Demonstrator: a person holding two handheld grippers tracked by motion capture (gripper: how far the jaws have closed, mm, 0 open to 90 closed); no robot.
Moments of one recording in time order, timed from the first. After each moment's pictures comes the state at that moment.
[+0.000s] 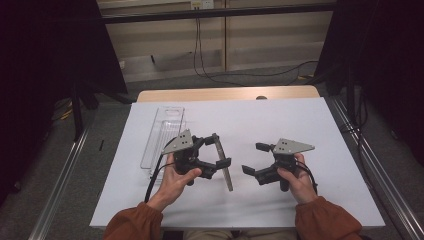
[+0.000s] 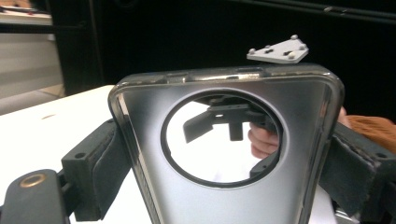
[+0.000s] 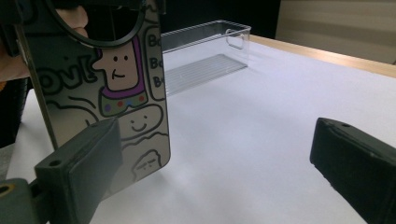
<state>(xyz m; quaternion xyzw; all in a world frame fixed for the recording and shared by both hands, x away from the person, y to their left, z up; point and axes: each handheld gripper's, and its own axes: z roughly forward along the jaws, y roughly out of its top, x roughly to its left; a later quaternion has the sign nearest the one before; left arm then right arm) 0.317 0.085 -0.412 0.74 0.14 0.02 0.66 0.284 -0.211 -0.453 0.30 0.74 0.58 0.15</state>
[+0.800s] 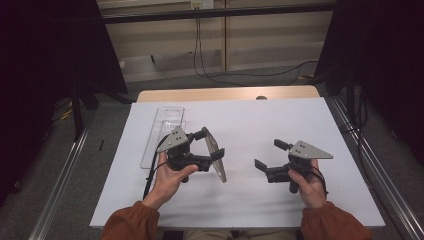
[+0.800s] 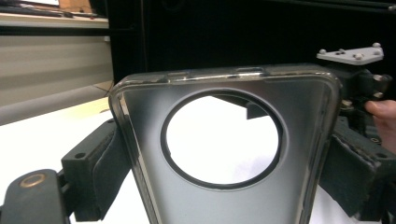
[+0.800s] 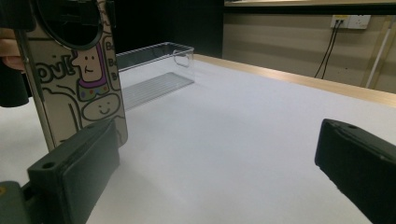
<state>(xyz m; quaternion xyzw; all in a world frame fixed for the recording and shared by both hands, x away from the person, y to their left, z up) 0.319 0.097 -0.404 0.73 0.21 0.09 0.64 0.265 -0.236 -0.448 0.36 0.69 0.58 0.23</state>
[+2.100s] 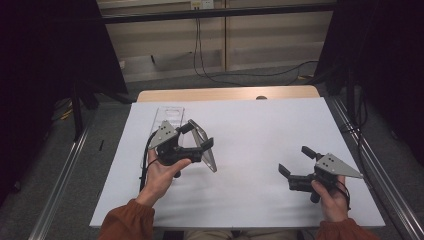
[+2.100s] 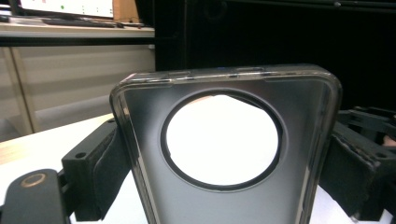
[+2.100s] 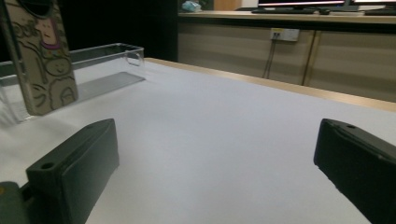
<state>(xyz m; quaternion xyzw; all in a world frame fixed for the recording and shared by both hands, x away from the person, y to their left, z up) 0.325 0.116 -0.393 0.70 0.27 0.16 0.64 0.227 -0.285 -0.457 0.41 0.66 0.55 0.31</state>
